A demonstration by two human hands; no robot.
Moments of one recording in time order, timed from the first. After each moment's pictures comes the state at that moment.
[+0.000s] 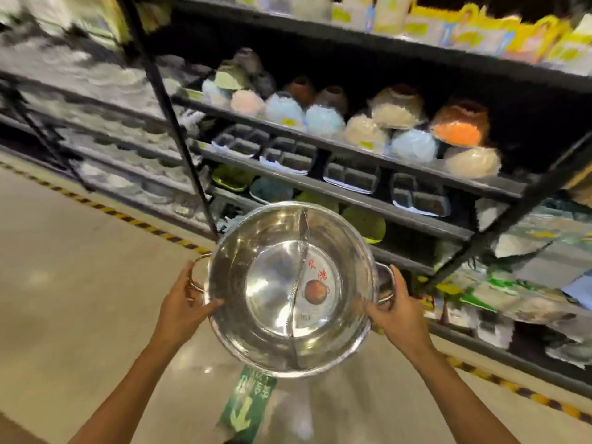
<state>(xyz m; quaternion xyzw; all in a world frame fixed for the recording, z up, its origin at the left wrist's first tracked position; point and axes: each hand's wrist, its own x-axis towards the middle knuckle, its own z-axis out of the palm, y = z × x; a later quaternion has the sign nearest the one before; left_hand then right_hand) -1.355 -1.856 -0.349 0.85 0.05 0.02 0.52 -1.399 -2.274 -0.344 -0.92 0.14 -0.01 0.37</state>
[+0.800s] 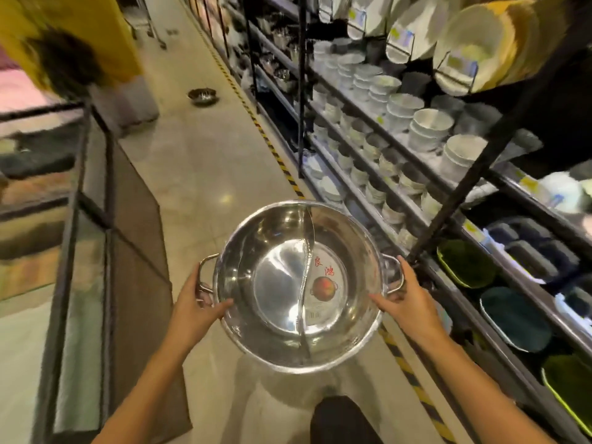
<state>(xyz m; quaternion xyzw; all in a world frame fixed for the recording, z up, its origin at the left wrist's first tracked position) -1.313 -1.384 -0.349 0.79 0.36 0.21 0.45 -1.042 -1.706 -0.351 -0.86 -0.22 0.17 0.42</state>
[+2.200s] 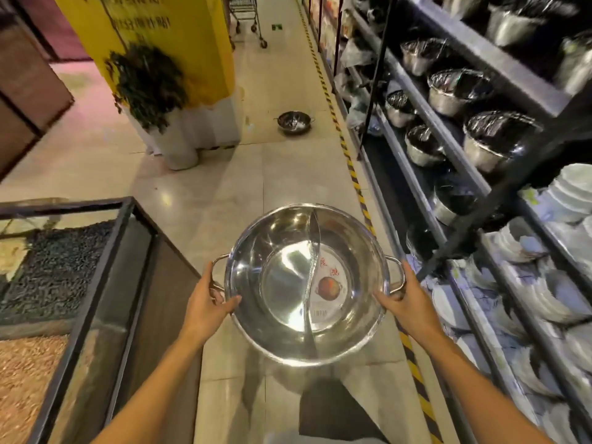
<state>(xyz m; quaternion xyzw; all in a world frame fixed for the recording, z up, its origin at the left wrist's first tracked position) -0.859 -0.517 -0.381 0.73 0.51 0.22 0.40 -0.503 -0.741 -0.410 -0.81 -0.34 0.24 0.40</state>
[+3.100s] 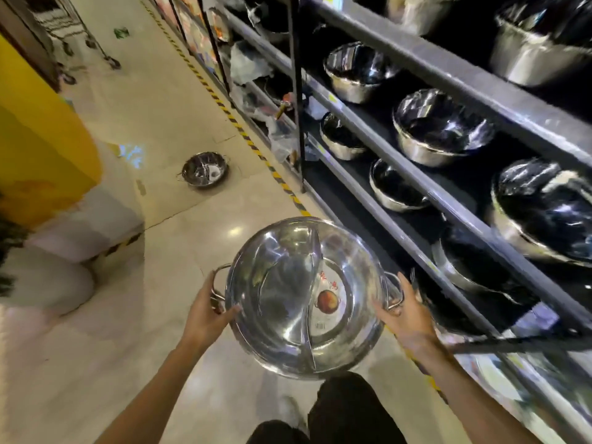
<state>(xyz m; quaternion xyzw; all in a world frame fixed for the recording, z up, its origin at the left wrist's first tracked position) -0.367 0.102 -0.420 0.83 0.36 0.04 0.43 -0.169 -0.266 -0.466 -0.90 -0.05 0.21 0.38</state>
